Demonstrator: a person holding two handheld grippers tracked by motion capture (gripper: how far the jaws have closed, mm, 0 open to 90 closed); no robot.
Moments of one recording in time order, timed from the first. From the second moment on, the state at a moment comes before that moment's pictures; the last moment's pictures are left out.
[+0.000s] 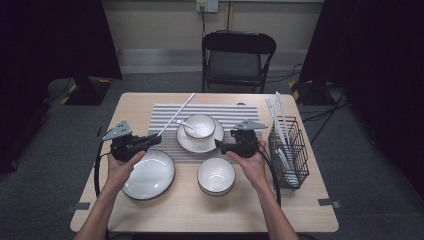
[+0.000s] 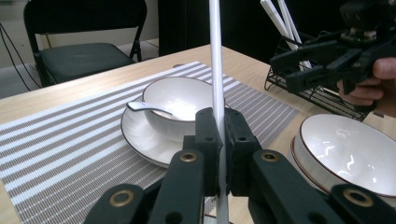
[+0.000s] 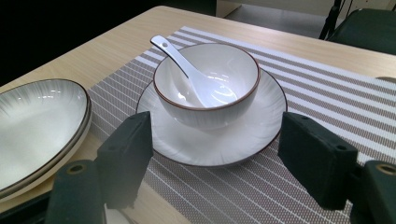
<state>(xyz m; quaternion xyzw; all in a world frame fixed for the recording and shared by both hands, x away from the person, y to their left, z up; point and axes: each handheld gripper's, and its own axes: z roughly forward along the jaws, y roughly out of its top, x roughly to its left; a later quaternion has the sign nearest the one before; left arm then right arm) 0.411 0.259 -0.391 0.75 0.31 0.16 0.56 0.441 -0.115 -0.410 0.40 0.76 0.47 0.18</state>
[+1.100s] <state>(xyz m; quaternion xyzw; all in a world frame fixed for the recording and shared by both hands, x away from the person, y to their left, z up) 0.456 0.249 -0.352 0.75 0.31 0.18 0.56 0.451 -0.139 -0.472 0.46 0.78 0.39 0.18</state>
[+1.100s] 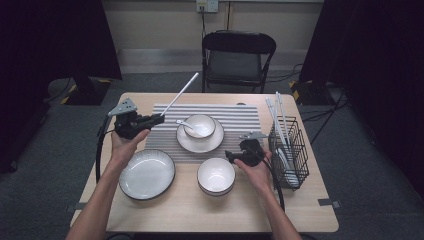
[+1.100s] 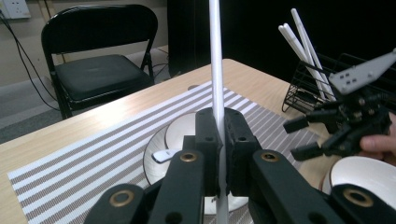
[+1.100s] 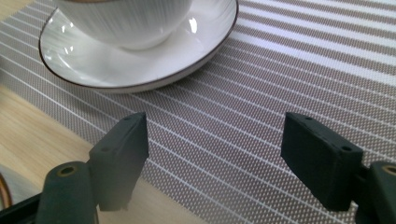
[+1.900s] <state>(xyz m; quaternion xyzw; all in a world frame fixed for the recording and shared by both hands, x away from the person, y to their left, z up) 0.508 0.256 -0.368 0.75 0.35 0.16 0.54 0.455 -0.136 -0.493 0.47 0.79 0.34 0.19</state>
